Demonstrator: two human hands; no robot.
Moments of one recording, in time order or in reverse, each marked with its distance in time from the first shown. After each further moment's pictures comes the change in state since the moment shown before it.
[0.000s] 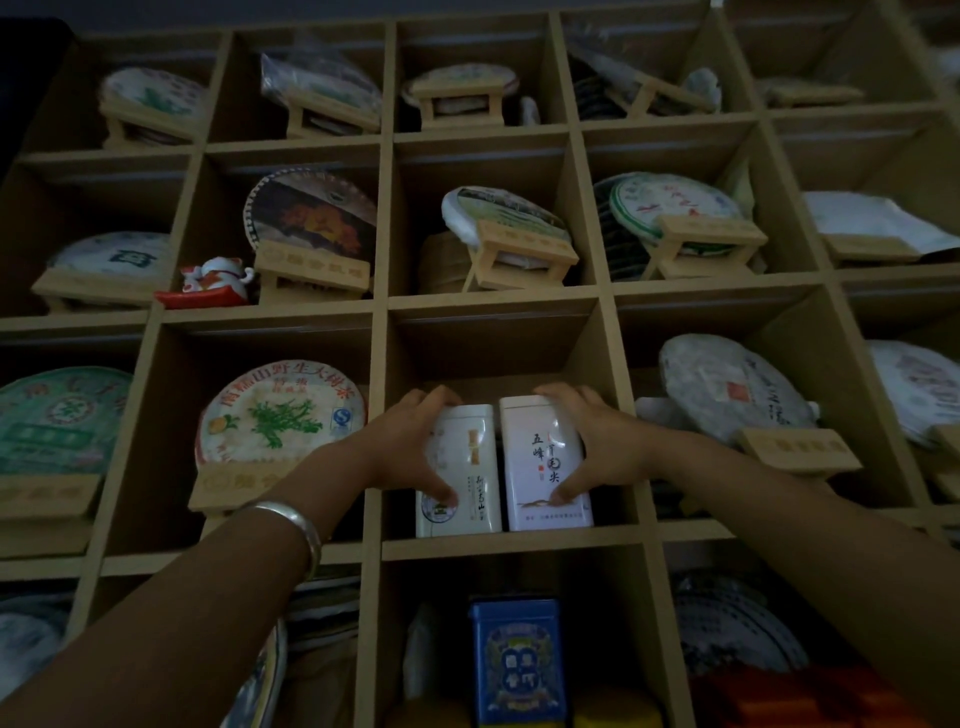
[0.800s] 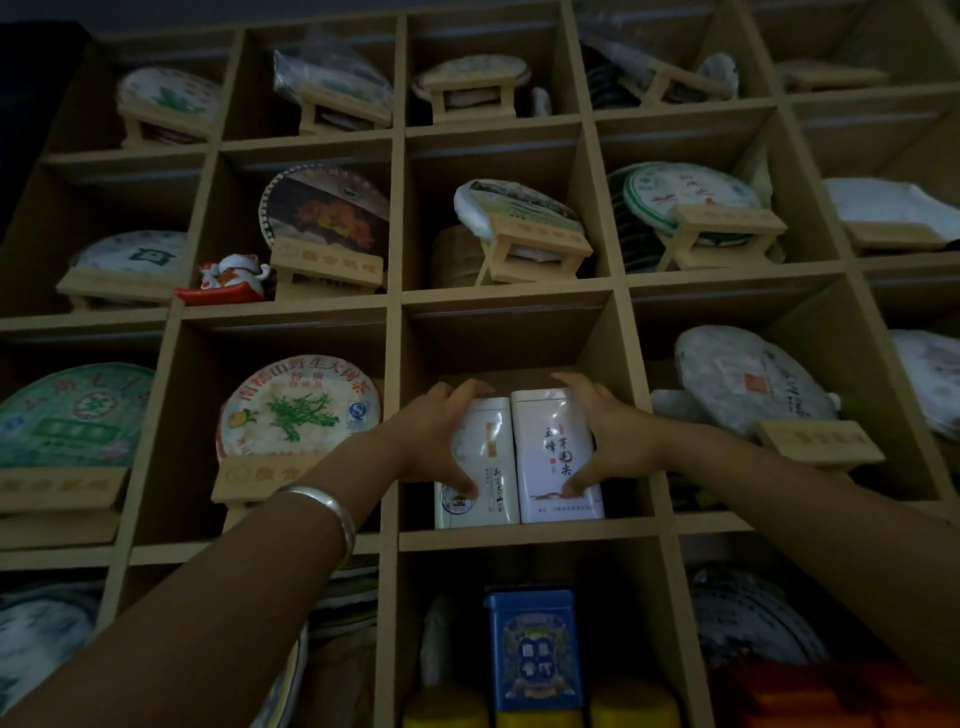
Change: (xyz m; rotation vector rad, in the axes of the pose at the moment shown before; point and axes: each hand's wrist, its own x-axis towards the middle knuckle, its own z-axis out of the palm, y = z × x) left_hand -0.003 0.020 -0.002 0.068 -0.054 -0.004; right_hand -0.001 -0.007 0.003 0.021 -0.001 0.060
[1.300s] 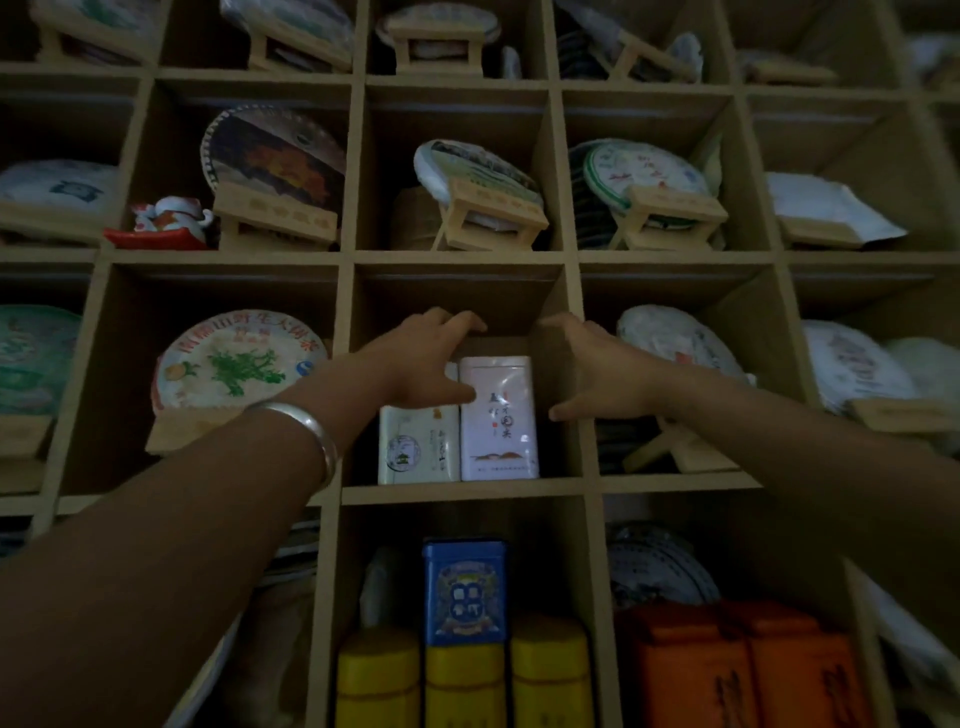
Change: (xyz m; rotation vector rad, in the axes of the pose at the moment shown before) left_hand 0.015 0.059 -0.029 0.089 0.096 0.079; right_hand -0.044 -0.010 -0.054 -0.196 0.143 0.010
